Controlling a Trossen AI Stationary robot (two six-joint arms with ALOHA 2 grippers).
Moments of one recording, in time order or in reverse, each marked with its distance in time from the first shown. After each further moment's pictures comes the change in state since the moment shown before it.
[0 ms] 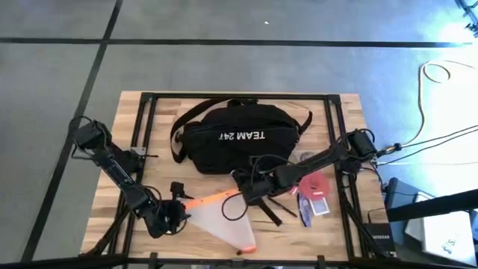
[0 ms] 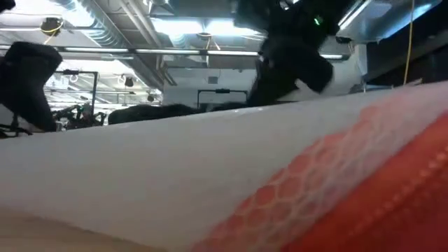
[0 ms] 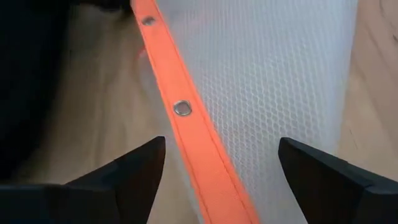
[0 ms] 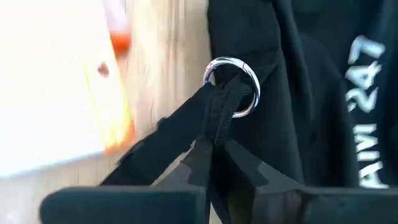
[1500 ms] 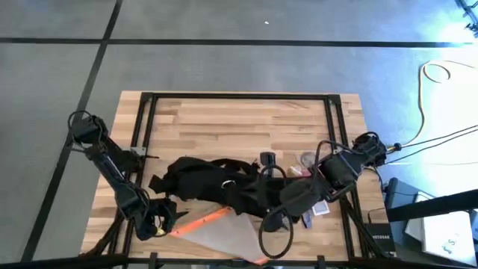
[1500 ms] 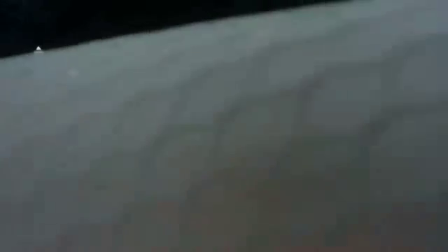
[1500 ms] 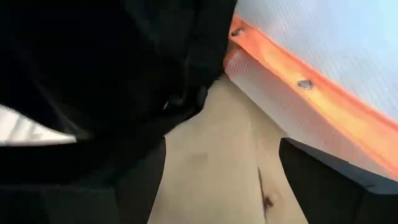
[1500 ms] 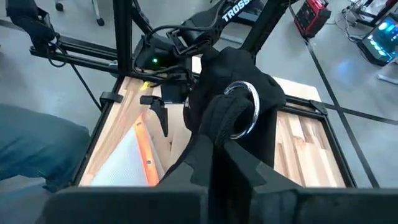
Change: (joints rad) left arm -0.092 -0.083 0.007 -0.111 -0.186 -0.104; right arm 0.223 -0.001 1.053 -0.618 -0.011 0.000
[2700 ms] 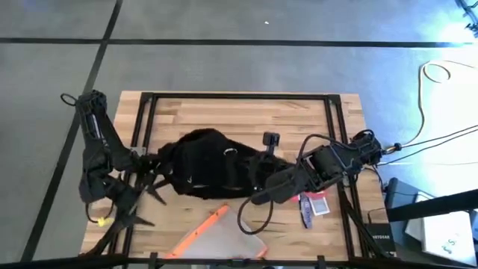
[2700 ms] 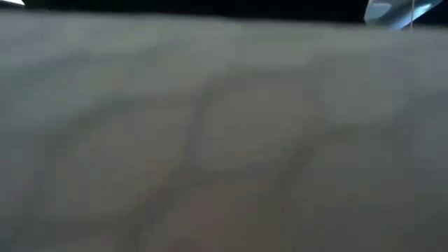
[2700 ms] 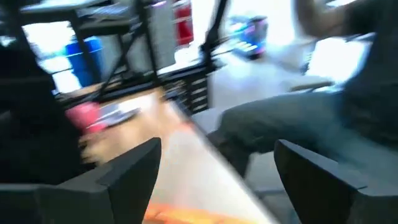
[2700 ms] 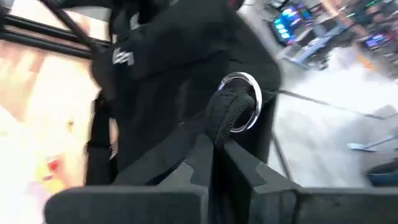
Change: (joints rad) left arm -0.139 -0.597 0.093 0.176 0.275 0.545; right arm -0.088 0.014 -0.003 -0.099 0.280 -0.062
